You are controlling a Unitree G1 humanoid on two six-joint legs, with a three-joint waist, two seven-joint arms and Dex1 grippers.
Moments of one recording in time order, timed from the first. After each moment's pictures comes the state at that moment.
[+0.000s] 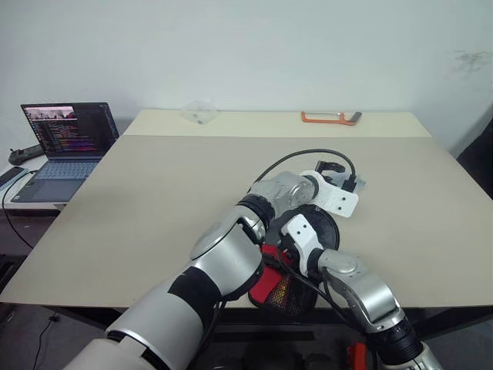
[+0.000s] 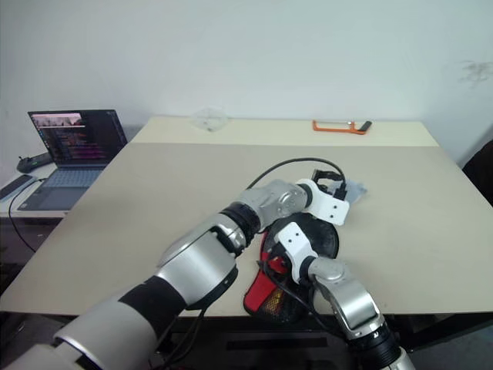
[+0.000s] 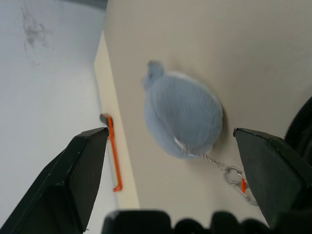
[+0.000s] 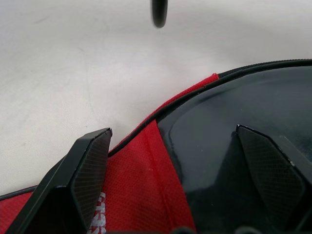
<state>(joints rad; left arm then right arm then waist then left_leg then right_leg) -1.42 -0.08 -0.57 1.42 0.77 -0.48 -0.27 -0.30 -0.21 0.33 -0.23 0.09 0.77 0.48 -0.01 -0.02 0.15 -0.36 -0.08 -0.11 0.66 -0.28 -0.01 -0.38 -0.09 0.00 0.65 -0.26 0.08</state>
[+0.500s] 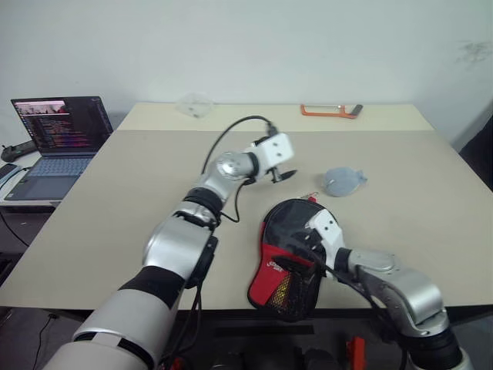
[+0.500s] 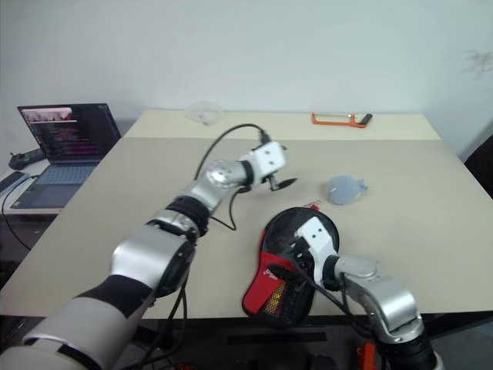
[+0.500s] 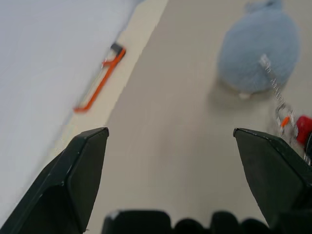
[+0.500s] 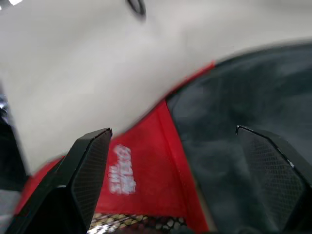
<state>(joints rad) -1.30 0.23 -0.10 1.35 0.27 -0.42 -0.68 -0.29 -0.37 0.11 -0.55 0.38 1.04 0.61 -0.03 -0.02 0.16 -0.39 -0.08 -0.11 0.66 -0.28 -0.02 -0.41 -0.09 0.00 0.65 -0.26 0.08</state>
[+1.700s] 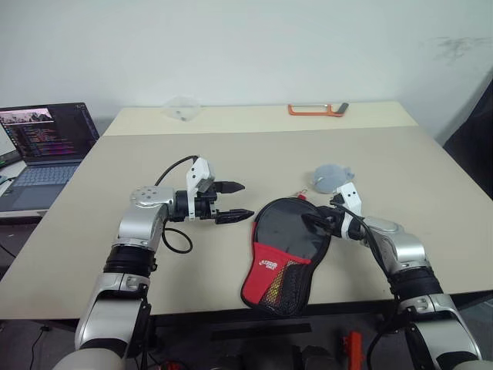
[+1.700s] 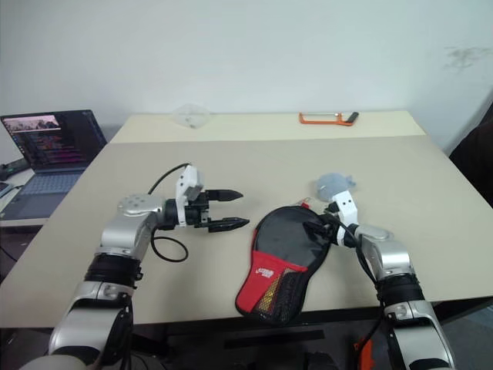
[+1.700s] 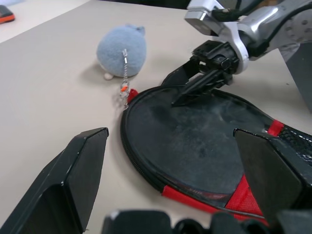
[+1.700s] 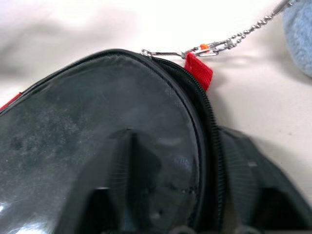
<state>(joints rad) -0.72 0.50 0.00 0.42 -0.22 0.24 -1.32 -0.62 -0.37 0.03 0.41 0.26 0.53 0.73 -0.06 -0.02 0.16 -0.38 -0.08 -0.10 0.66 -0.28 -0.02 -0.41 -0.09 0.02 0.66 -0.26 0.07</state>
